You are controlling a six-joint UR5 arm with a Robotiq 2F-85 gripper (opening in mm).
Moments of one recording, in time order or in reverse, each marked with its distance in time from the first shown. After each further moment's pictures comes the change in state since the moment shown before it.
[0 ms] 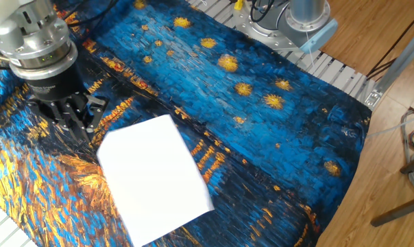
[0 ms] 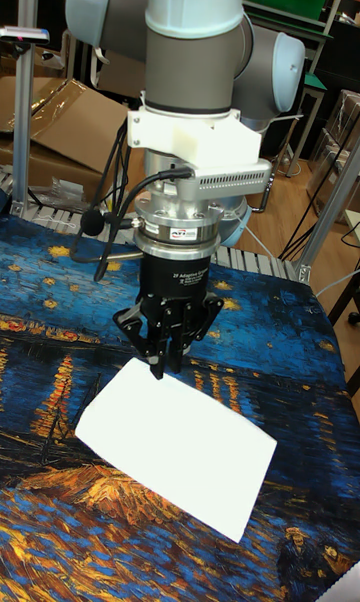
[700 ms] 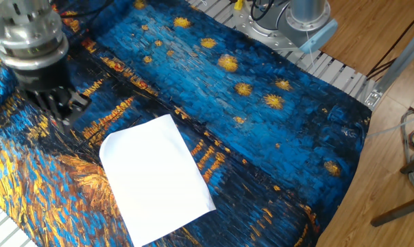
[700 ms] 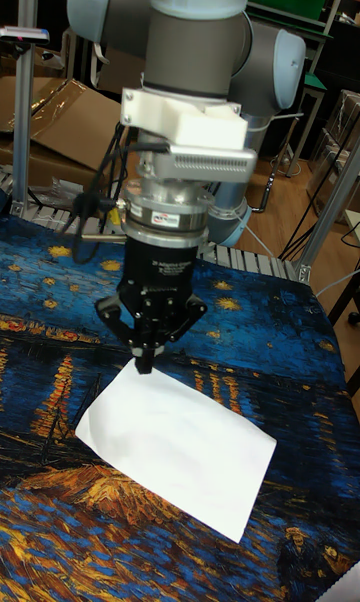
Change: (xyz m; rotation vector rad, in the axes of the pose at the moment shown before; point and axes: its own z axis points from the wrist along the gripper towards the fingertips) arm 0.005 -0.035 -0.020 0.117 -0.039 0.233
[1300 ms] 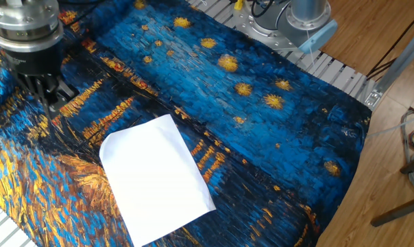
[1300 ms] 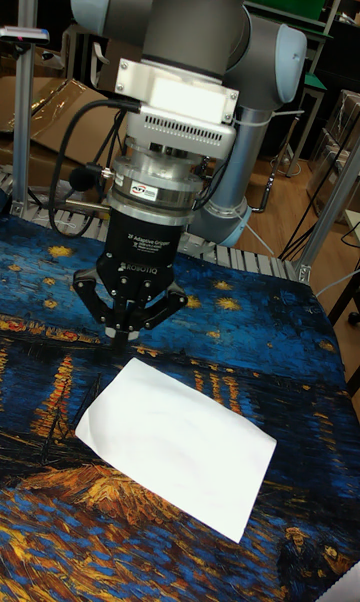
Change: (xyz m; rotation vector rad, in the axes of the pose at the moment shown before) arm 0.012 -0.025 -0.009 0.088 -0.002 0.168
